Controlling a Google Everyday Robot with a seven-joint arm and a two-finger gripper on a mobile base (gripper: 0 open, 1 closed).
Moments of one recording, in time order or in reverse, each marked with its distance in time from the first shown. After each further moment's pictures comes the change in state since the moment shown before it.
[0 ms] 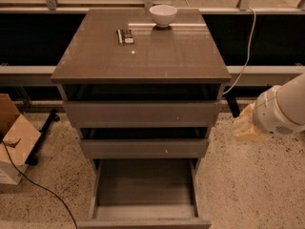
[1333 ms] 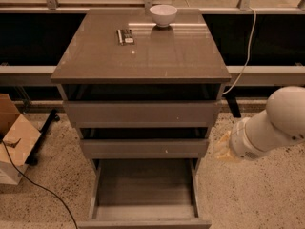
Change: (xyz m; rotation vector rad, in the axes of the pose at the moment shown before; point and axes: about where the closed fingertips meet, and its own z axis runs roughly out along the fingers) arm 0.022 0.026 0.104 -0.065 0.001 0.041
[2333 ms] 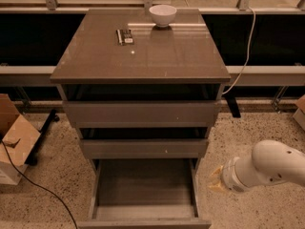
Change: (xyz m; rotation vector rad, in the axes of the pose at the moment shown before) arm 0.065 0.044 0.139 -0.077 -0.074 0.141
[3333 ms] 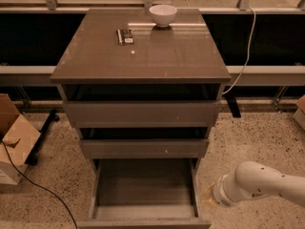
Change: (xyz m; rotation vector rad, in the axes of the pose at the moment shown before) arm 0.055 0.013 0.100 -0.045 0.045 0.104
